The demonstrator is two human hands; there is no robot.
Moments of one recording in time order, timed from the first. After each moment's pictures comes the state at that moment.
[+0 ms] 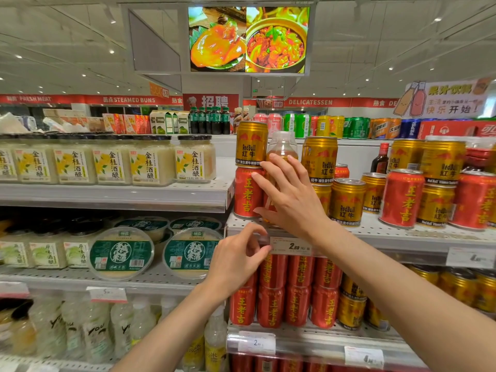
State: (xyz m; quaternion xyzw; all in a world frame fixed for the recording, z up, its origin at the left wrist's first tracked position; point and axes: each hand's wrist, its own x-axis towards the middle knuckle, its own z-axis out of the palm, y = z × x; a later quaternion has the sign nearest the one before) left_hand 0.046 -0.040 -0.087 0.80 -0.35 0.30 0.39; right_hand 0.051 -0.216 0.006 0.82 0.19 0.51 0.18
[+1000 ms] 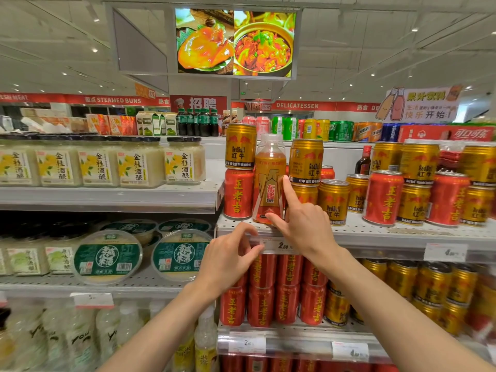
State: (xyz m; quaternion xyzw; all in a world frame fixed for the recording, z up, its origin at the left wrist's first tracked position) left_hand 0.042 -0.041 -0.081 0.80 -0.35 0.32 0.36; right_hand 0.006 -0.221 -0.019 0.92 -0.03 0.40 -0.03
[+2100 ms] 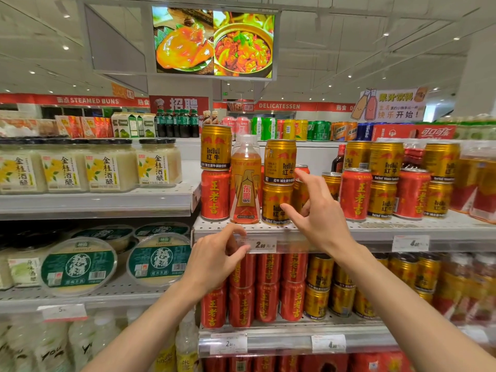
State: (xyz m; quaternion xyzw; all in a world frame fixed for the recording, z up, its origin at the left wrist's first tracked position) left_hand 0.042 -0.057 -0.077 0.80 -0.38 0.31 0.35; right_hand -0.025 -0.288 -0.009 0.86 0.04 0.48 -0.15
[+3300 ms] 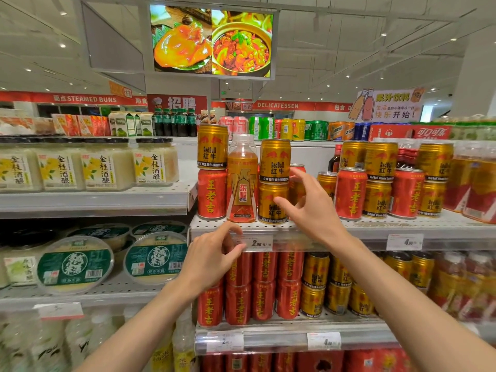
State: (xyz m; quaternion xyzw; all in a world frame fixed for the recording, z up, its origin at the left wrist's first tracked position) left_hand 0.040 -0.056 -0.076 0.80 -0.38 0.30 0.35; right_hand -0.028 -0.277 0.006 0.87 0.01 0.42 -0.26
